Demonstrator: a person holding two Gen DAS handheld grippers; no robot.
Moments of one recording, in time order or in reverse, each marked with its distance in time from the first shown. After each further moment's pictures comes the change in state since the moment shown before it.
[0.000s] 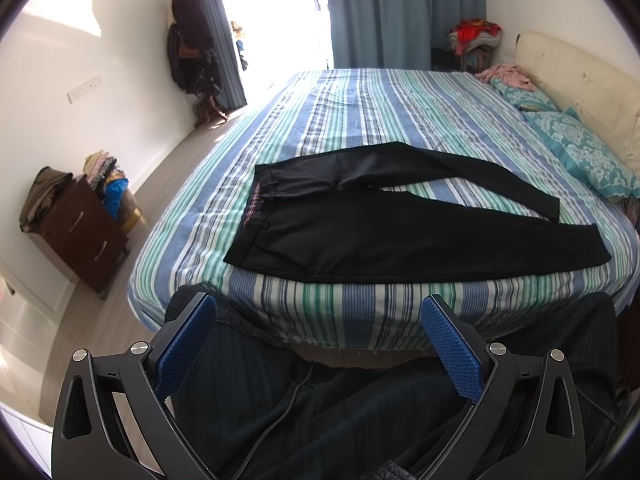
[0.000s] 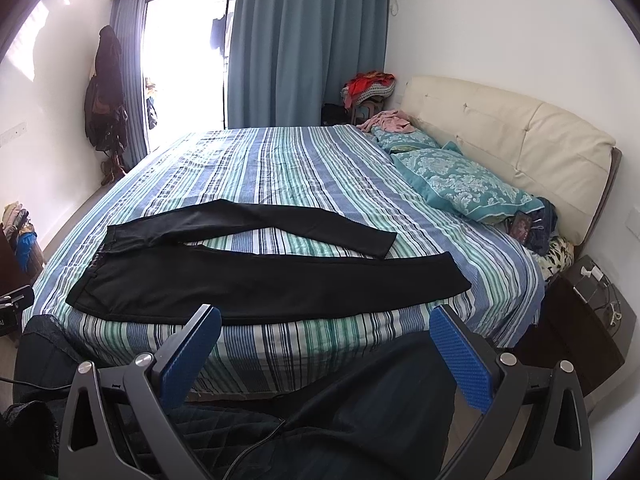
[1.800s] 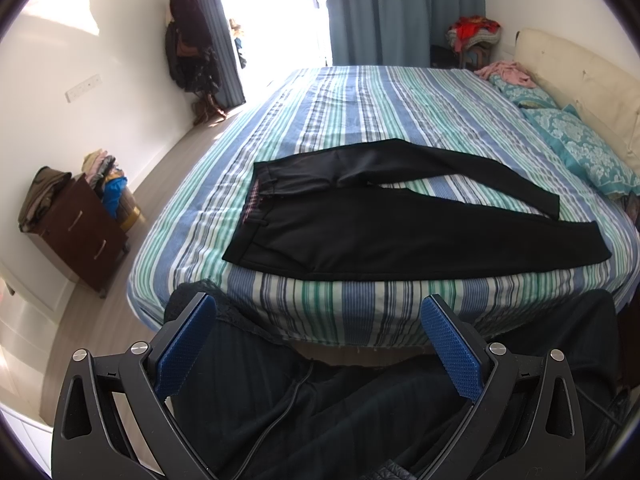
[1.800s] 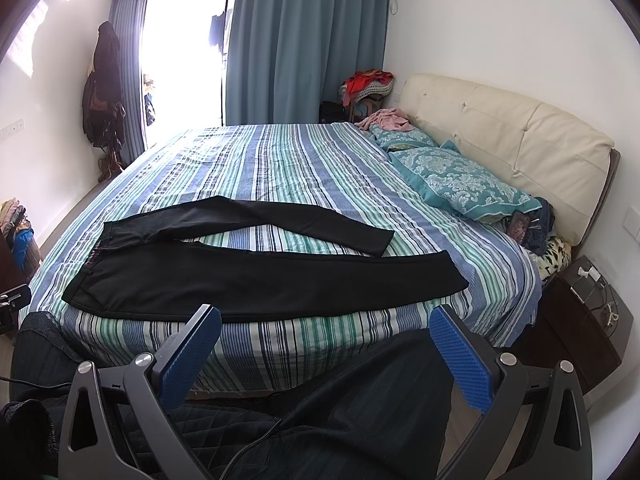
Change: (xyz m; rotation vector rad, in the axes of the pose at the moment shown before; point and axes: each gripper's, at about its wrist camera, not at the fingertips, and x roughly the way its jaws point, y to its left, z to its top) left arm 0.000 -0.003 0.000 0.004 0.002 0.001; right arm 0.003 0.000 -0.001 -0.007 0.006 -0.009
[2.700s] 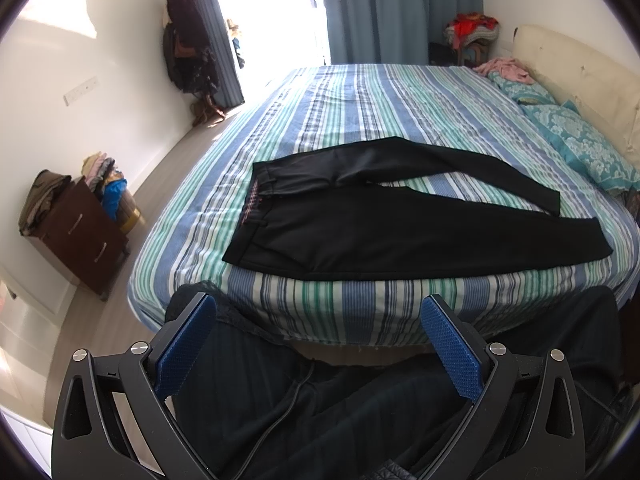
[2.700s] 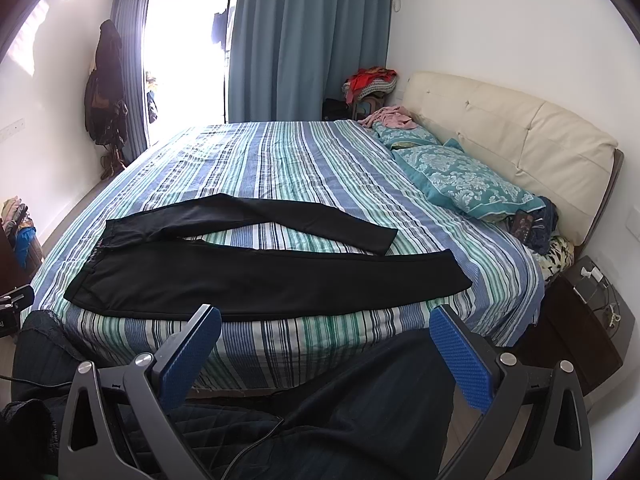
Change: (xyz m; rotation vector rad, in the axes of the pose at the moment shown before) left arm 0.001 0.000 -0.005 0.007 0.001 0.003; right arm 0.003 0.002 0.000 -0.004 0.012 0.008
